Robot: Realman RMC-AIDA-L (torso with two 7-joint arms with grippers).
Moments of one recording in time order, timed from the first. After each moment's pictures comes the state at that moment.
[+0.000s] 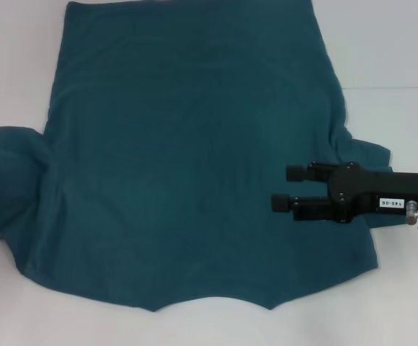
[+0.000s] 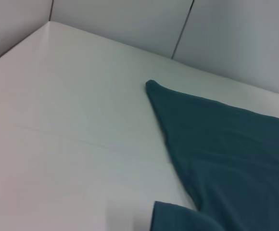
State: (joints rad) left arm -0.49 -2.12 0.34 0.65 1.99 0.82 -1.63; right arm 0.58 2.08 -0.71 -0.67 -1.98 -1.58 1.57
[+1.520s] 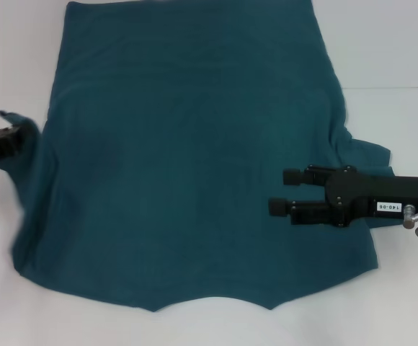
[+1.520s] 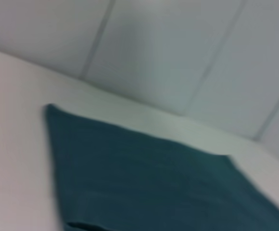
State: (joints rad) left arm -0.50 -2.14 0.34 0.73 1.96 1.11 -1.65; right arm 0.58 2.08 -0.71 -0.66 -1.98 -1.59 1.56
